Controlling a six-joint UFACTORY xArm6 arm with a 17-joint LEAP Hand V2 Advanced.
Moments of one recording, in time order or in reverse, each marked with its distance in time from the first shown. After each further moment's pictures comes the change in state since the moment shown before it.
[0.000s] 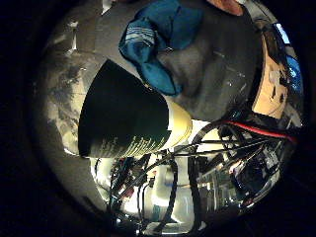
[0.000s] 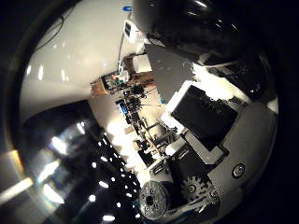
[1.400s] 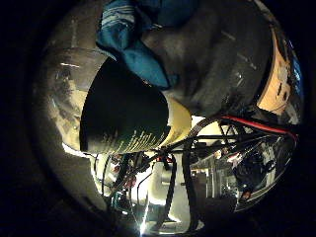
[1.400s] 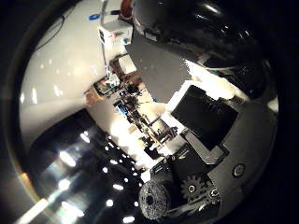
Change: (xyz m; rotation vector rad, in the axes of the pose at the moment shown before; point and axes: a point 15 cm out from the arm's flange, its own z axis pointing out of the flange) arm 0.052 -0.049 0.061 -0.180 -0.037 0.083
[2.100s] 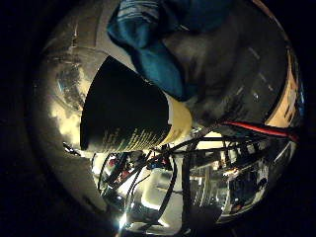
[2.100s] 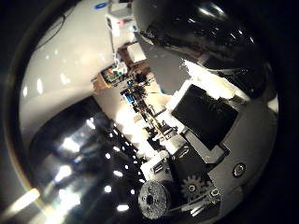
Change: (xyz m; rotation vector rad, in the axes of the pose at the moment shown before) arm -0.061 0.031 -0.015 0.024 -0.138 -0.275
